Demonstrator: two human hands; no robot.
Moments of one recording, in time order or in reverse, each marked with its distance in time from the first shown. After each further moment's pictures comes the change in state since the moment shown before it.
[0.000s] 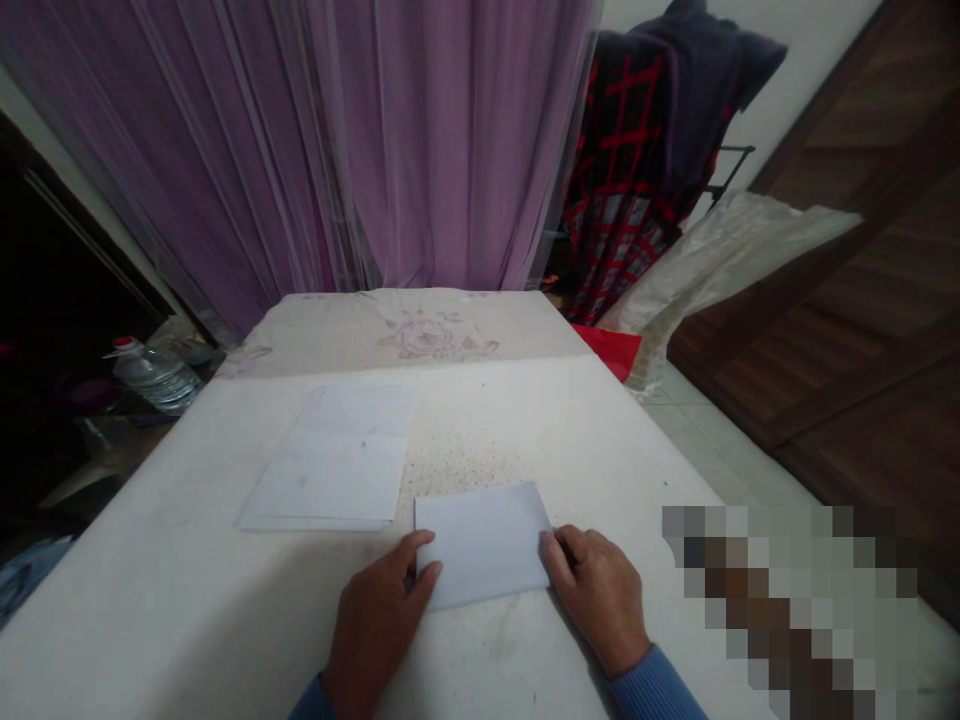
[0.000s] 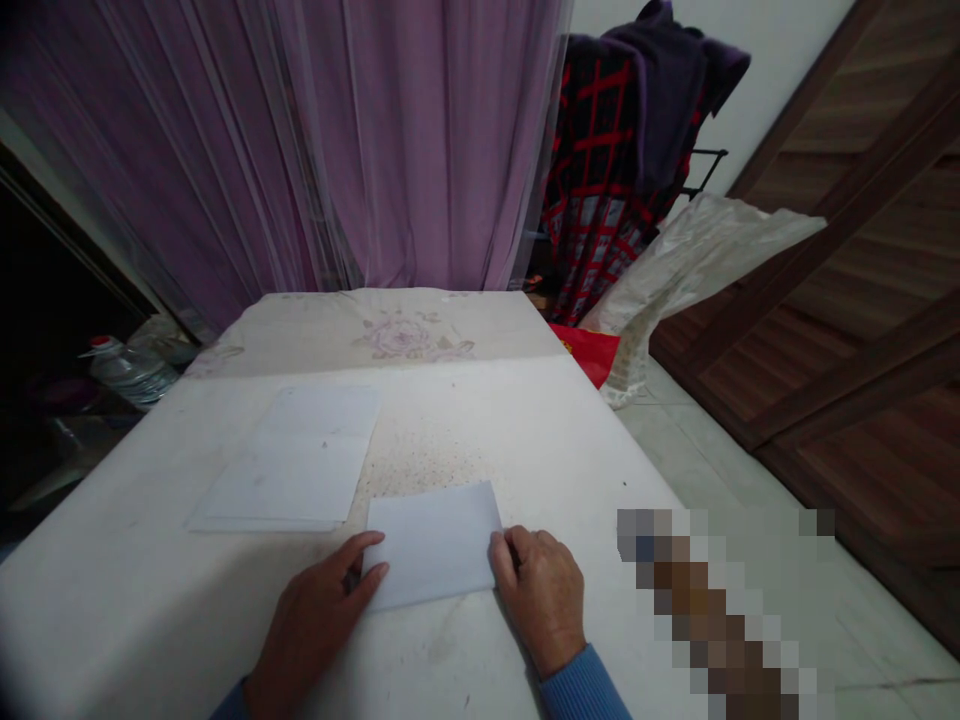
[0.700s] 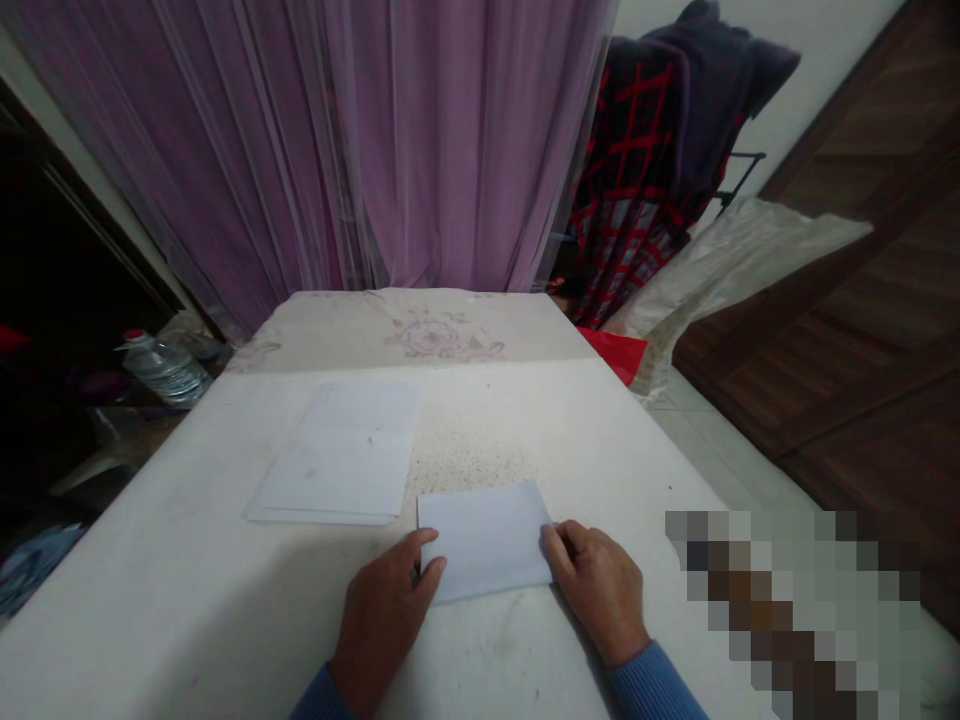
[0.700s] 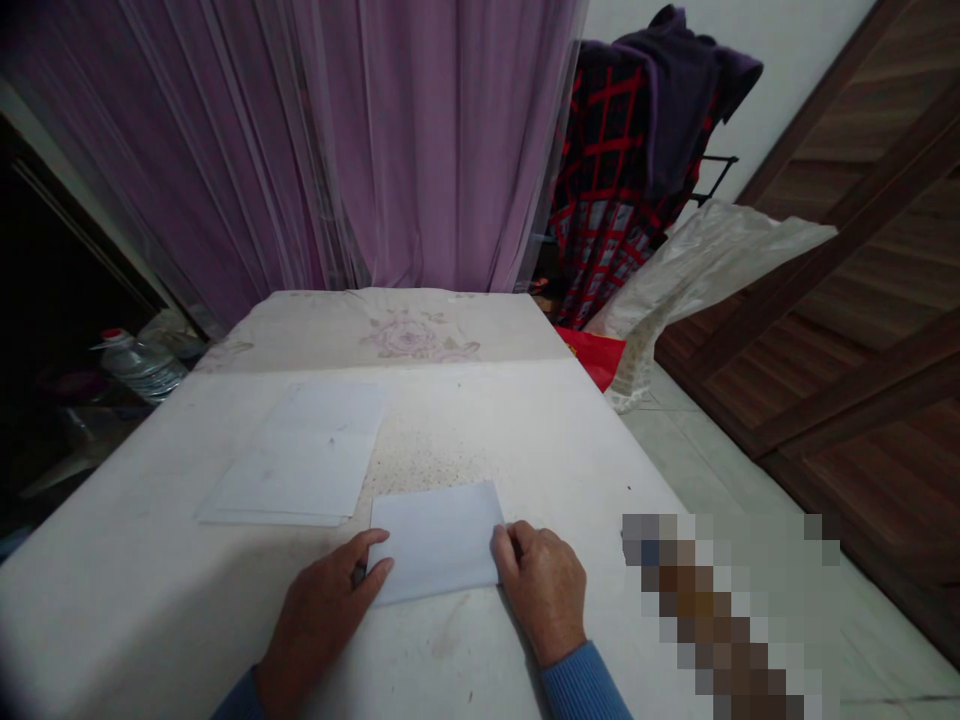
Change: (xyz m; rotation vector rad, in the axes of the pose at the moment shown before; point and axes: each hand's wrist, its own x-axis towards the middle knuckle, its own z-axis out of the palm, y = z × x) left_hand -0.002 0.003 0.001 0.035 0.026 0.007; right_hand 0.007 -0.005 -0.005 -0.047 -0.040 0.080
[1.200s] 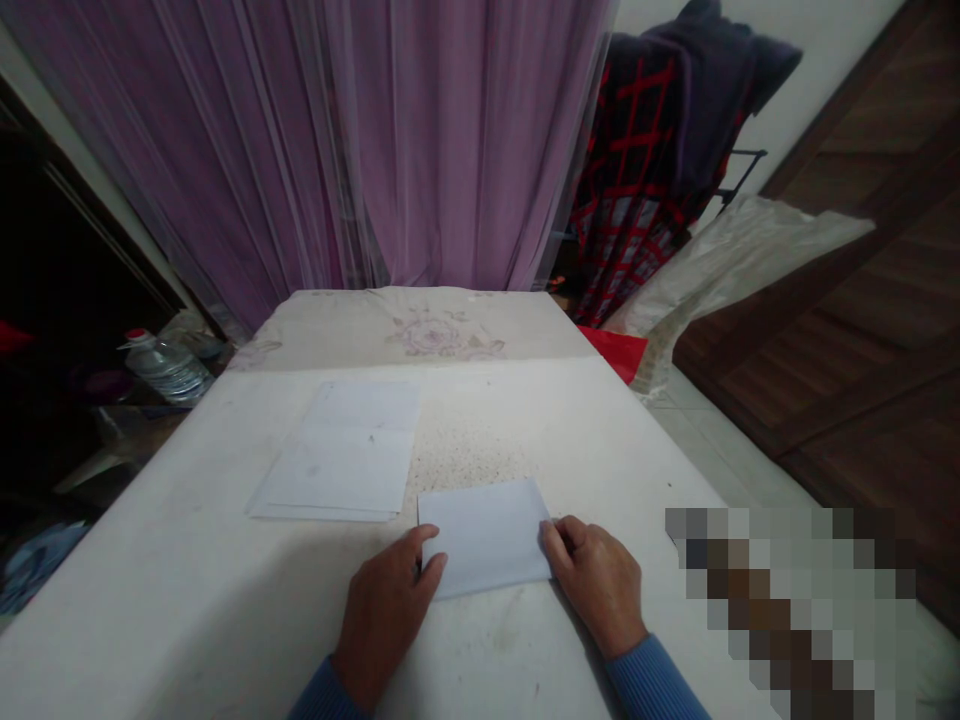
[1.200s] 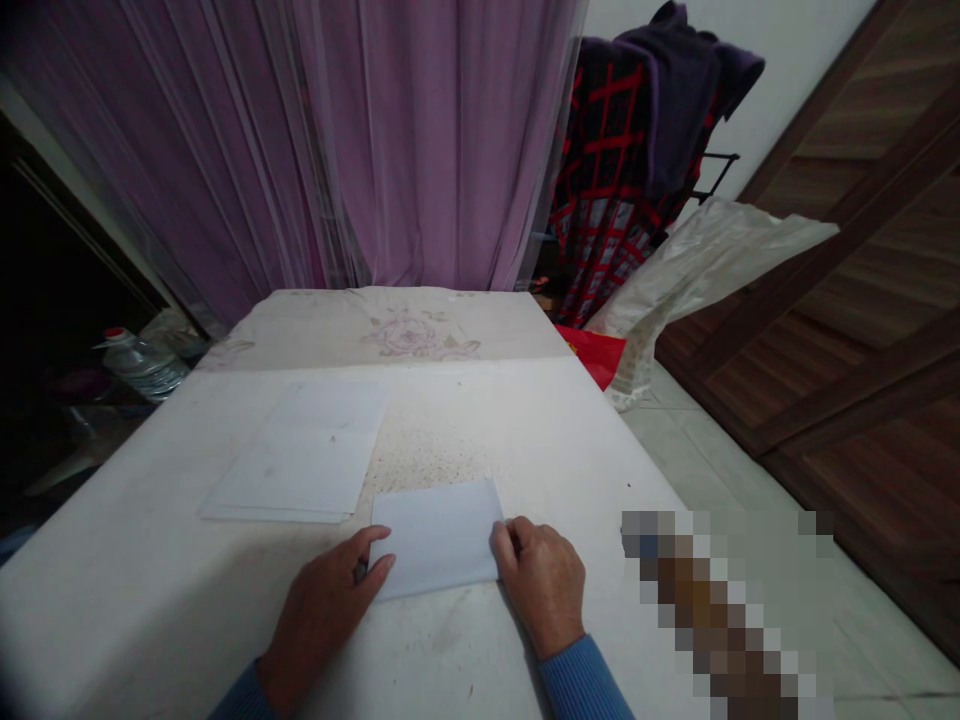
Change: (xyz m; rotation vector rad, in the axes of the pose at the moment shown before) left_hand 0.002 -0.002 0.003 0.013 0.005 0.006; right_hand 0.002 -0.002 -0.002 -0.026 -0.024 0.013
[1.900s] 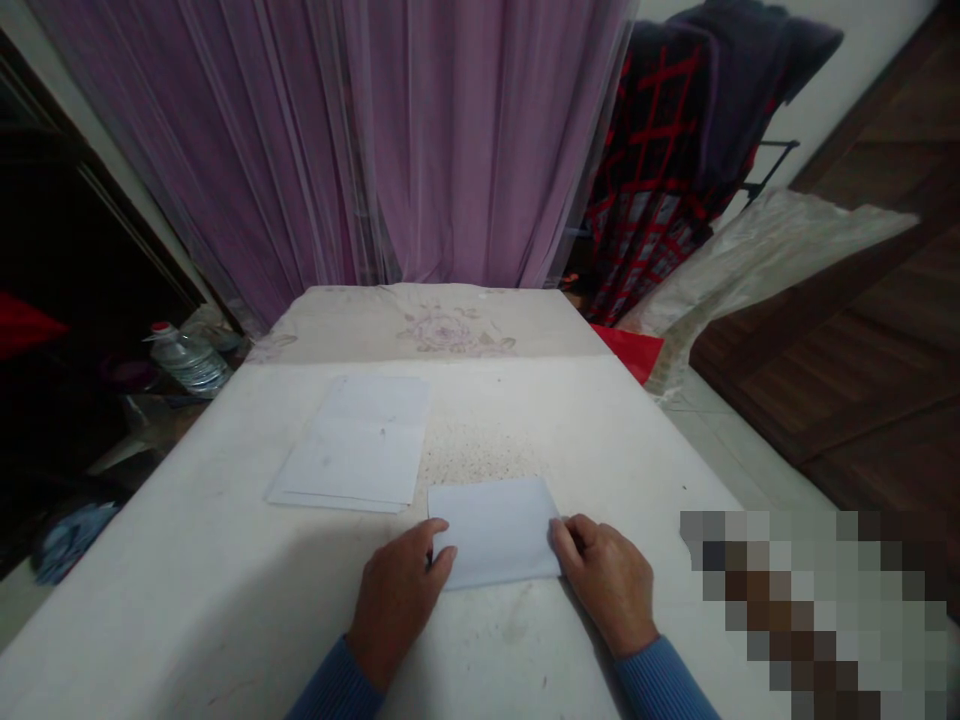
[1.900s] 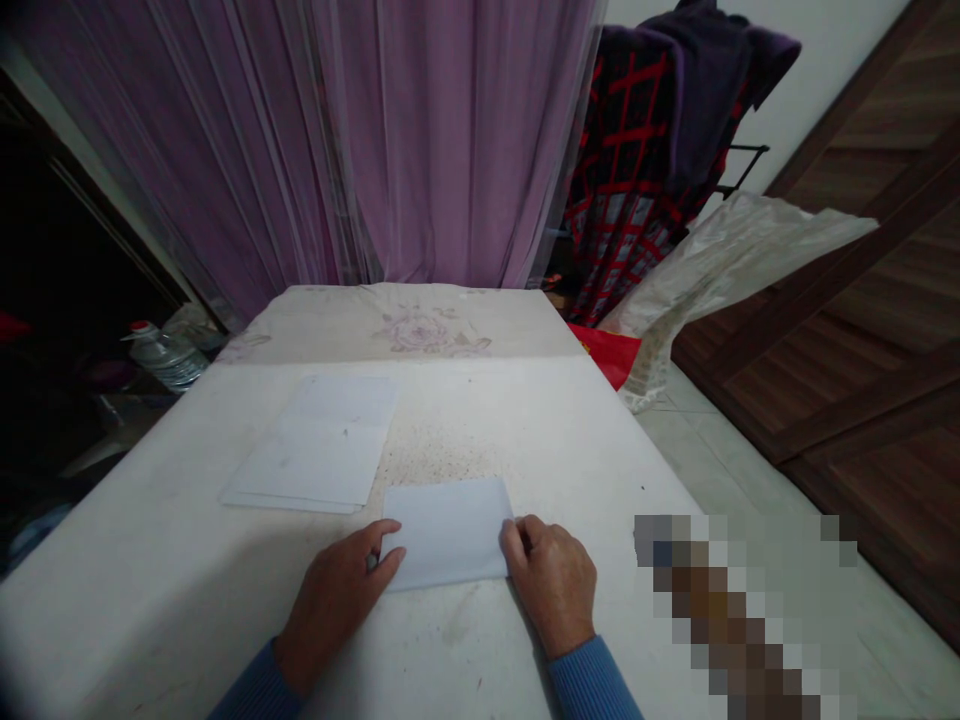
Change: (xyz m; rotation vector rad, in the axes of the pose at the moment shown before) left_hand 0.000 0.004 -0.003 -0.009 0.007 0.001; right_hand -0.001 0.001 0.000 0.004 0.003 -0.003
